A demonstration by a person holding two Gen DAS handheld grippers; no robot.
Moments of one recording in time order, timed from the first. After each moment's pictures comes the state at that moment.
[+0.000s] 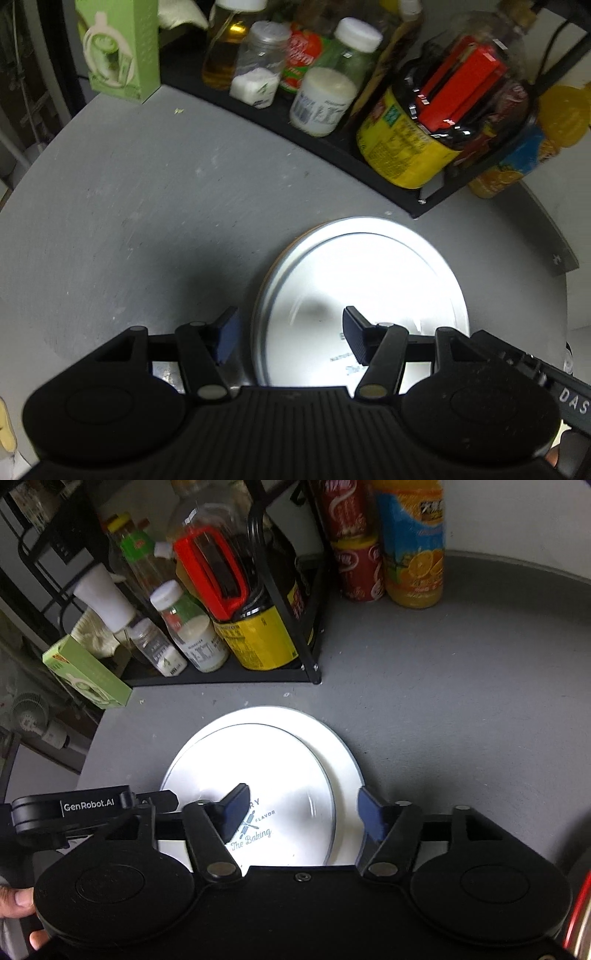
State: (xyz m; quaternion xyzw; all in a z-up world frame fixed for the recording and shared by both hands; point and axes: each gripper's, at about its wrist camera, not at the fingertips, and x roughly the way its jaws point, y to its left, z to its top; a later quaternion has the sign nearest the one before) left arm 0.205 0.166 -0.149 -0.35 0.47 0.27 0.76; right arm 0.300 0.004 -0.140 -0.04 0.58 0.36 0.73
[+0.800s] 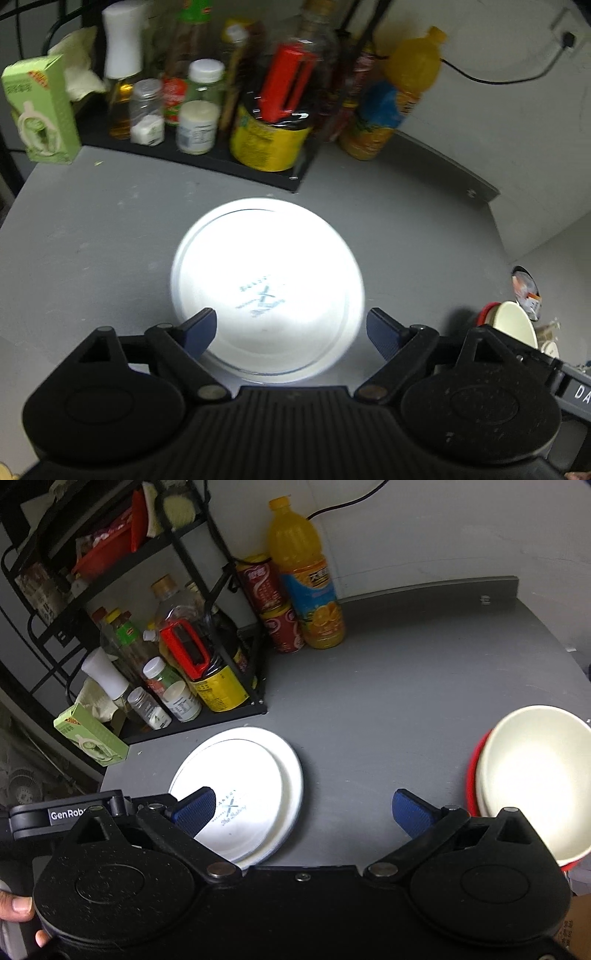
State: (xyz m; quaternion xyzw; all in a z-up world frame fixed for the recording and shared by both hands) left arm 0.189 0.082 -0.079 -0.27 0.45 0.15 0.84; right arm 0.245 -0.106 -0.072 0.04 0.52 0.27 0.81
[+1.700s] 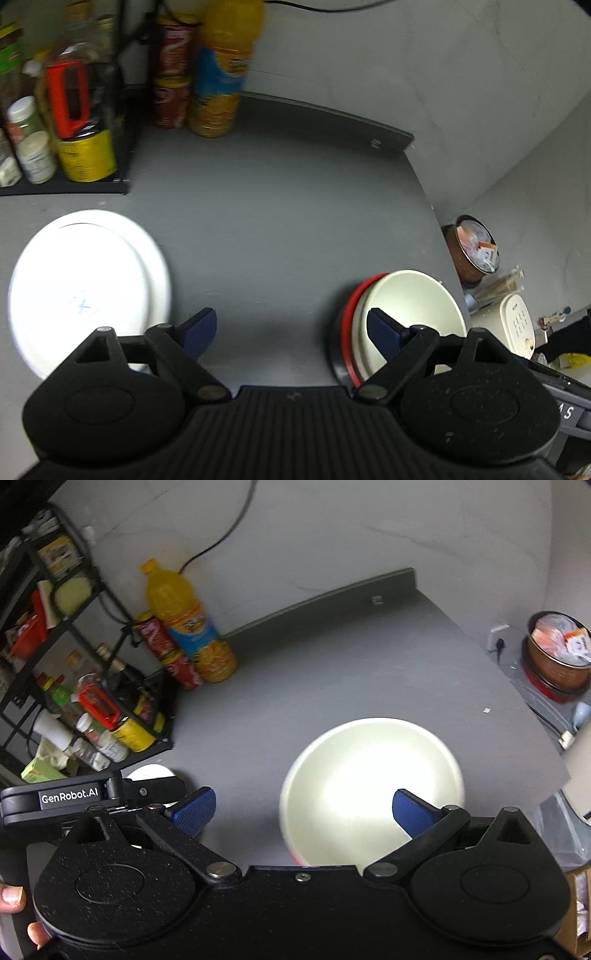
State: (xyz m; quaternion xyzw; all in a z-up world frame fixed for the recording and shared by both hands) left arm 0.294 -0.074 -0.064 -0.22 0.48 0.05 0.85; right arm 0.302 -0.254 -0.076 0.07 0.53 0.20 0.82
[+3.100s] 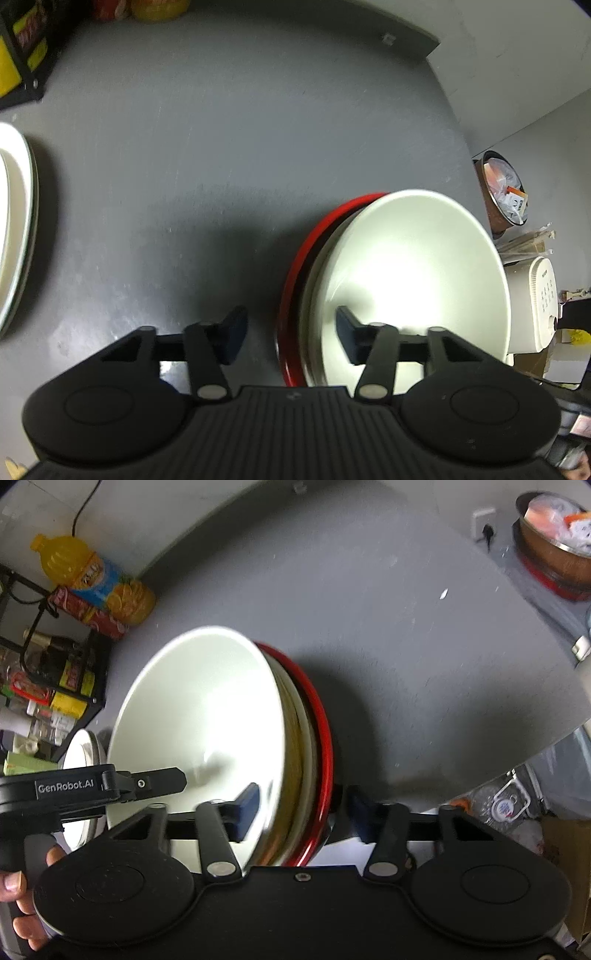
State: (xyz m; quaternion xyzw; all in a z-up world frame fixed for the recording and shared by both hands) left arm 0.364 -0.146 -0.172 -0.24 0.59 0.05 0.77; right arm 0.360 -0.328 -0.207 0.12 0.66 0.21 0.71
